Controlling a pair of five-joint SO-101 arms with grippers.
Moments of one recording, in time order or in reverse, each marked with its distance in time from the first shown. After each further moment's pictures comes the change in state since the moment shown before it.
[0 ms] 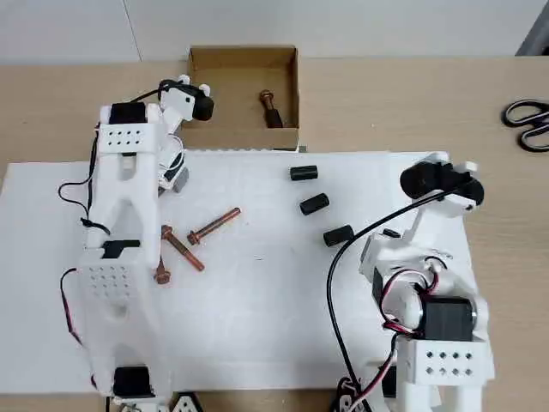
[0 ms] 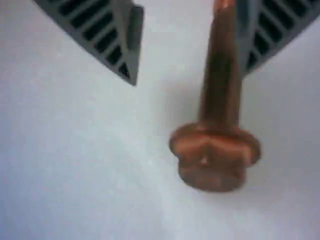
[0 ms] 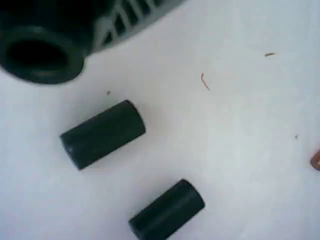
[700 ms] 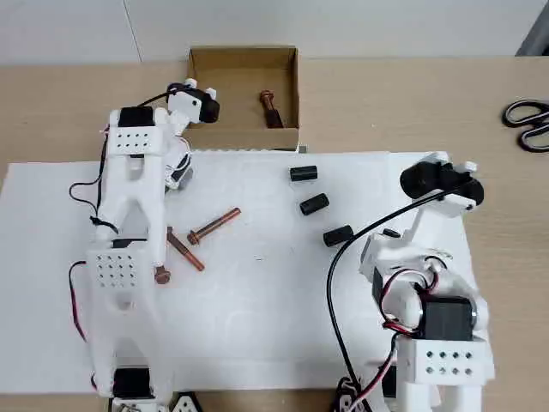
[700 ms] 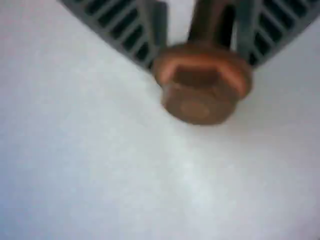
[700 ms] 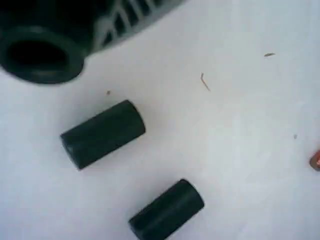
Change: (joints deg) left arm 0.5 10.1 -9.5 -0.4 -0.2; right arm 0.0 0.0 0.0 0.0 0.0
